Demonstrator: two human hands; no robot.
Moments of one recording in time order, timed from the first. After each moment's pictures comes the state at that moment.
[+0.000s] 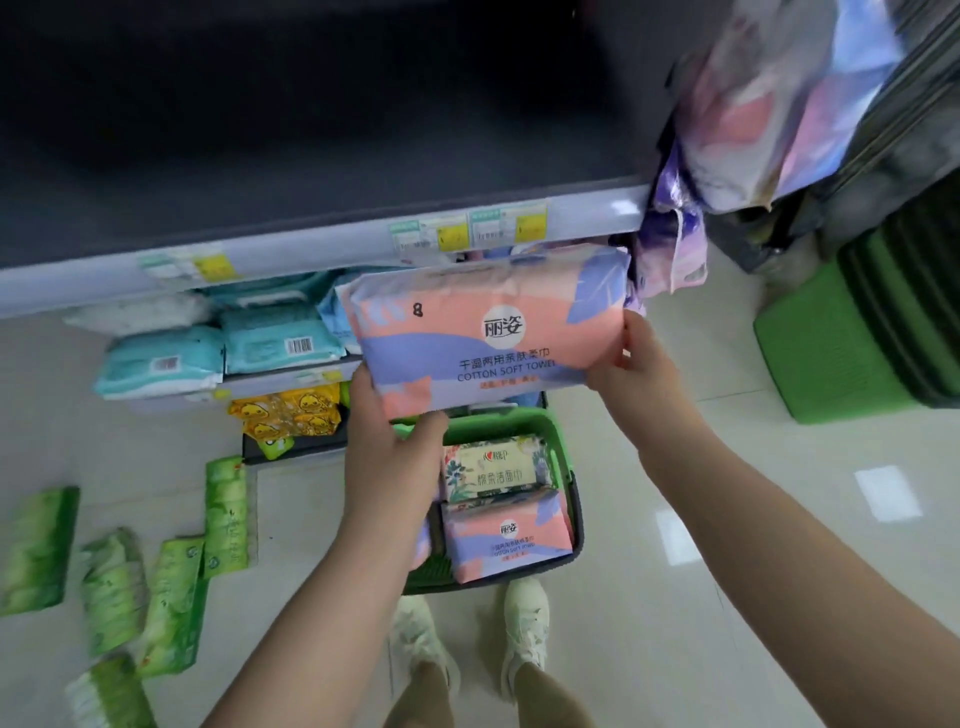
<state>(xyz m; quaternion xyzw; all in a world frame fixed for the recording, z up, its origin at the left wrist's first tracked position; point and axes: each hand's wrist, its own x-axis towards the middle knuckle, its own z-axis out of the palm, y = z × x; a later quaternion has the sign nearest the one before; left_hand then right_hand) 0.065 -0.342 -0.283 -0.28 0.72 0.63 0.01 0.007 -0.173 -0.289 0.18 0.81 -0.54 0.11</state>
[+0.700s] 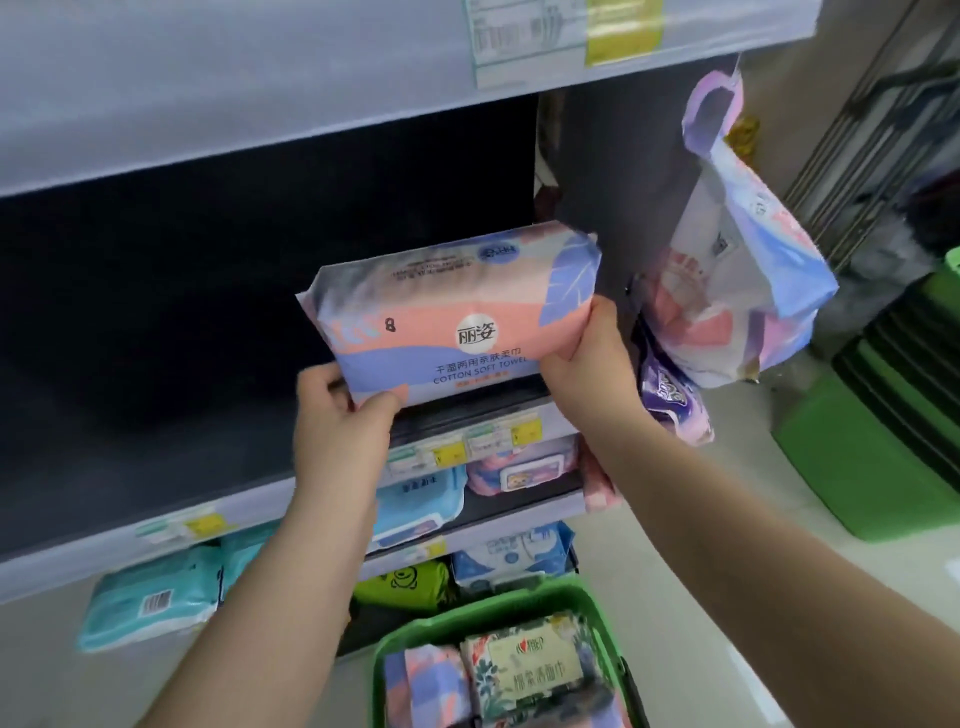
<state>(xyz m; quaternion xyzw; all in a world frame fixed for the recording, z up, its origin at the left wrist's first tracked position) -0.116 -0.371 -0.244 -0.22 0.74 0.62 -0.09 -0.149 -0.200 -0.251 0.13 0.81 -0.57 -0.06</state>
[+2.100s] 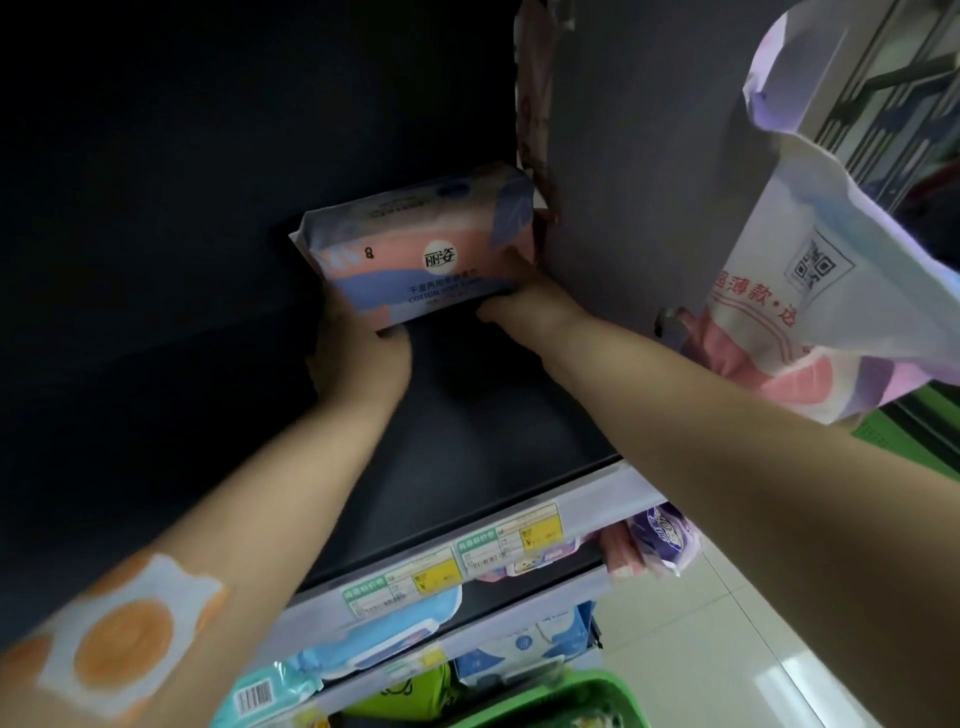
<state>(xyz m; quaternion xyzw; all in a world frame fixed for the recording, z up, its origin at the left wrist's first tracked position) -0.282 -0.358 -0.282 -0.10 0.88 0.45 -0.10 -0.293 -0.214 -0.268 0.04 0.86 -0.51 0.03</state>
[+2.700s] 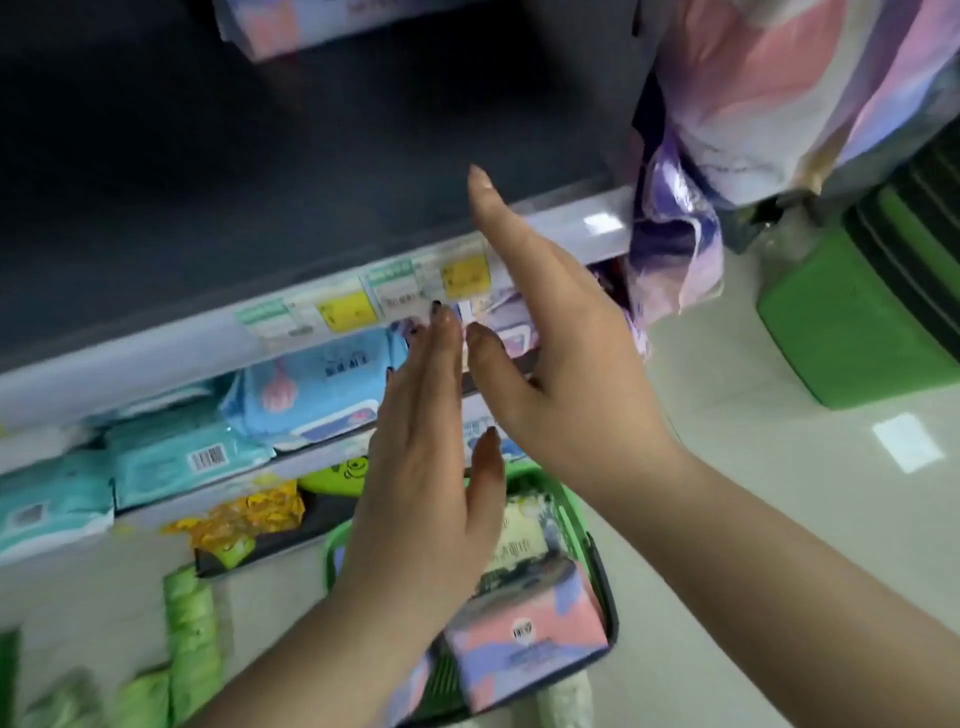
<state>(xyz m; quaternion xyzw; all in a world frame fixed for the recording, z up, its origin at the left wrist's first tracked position) -0.027 -0.306 -0.350 0.13 0.91 0.40 -0.01 -0.073 -0.192 -0.324 -0.15 0.85 -0.49 -0.14</state>
